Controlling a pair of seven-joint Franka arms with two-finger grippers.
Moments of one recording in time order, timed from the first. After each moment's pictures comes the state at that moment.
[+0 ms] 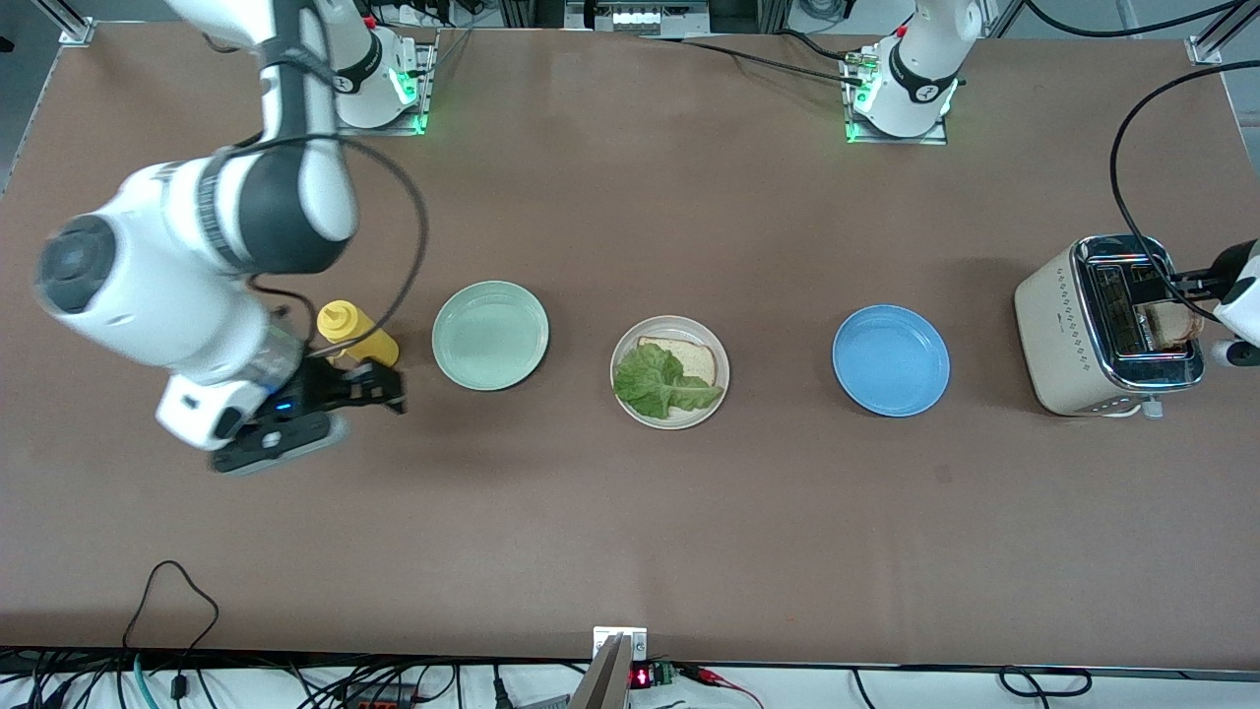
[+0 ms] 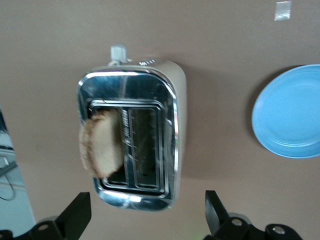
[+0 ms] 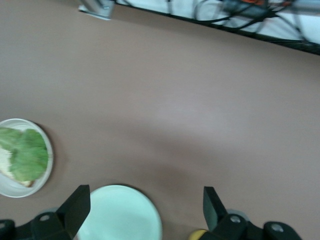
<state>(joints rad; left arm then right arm) 0.23 0.22 -0.02 -1.64 0.22 1.63 0.12 0.76 0.63 -0.81 -1.28 0.63 1.84 -0.35</state>
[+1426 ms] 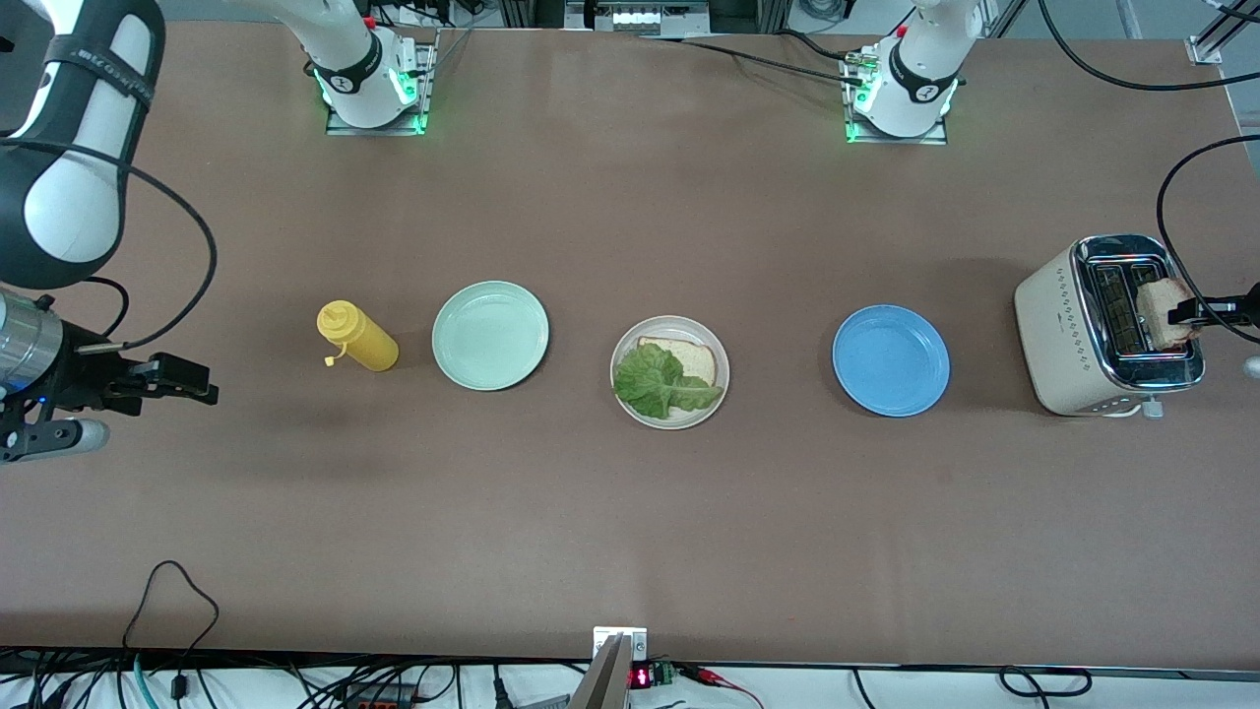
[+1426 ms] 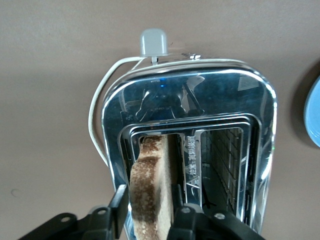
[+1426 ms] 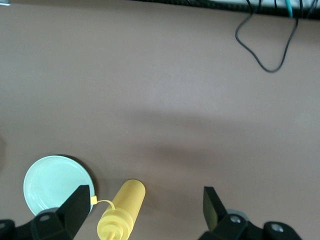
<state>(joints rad) 0.46 0.39 -0.03 -1.65 0.12 1.79 0.42 0.49 0.59 -0.76 -1.18 0.49 1.62 -0.31</state>
